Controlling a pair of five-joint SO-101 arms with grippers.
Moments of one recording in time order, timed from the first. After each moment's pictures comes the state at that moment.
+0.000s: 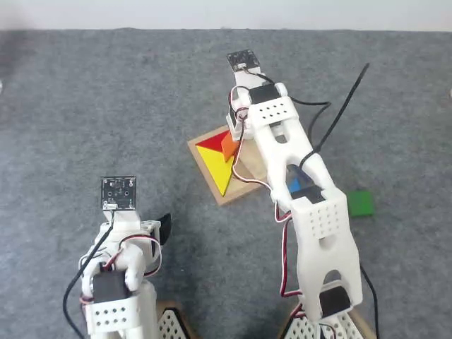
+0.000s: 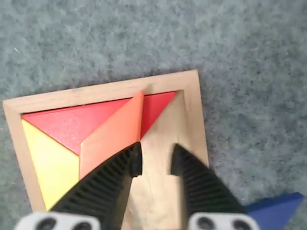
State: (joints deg) left arm -14.2 -103.1 97.7 72.0 -0.7; right arm -23.6 44.1 -36.7 74.1 -3.6
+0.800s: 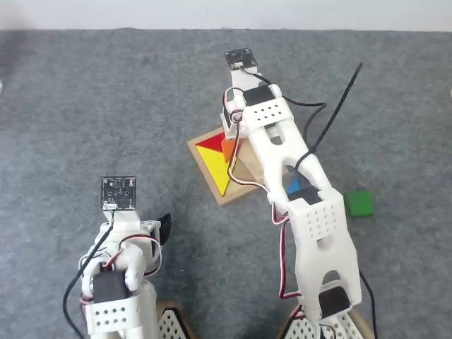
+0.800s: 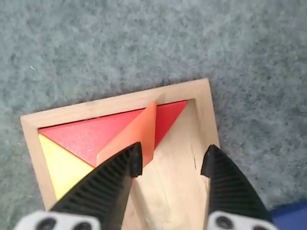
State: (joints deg) left arm -14.2 -103.1 97.7 72.0 -0.7; right arm -25.1 45.3 -36.7 71.9 -7.3
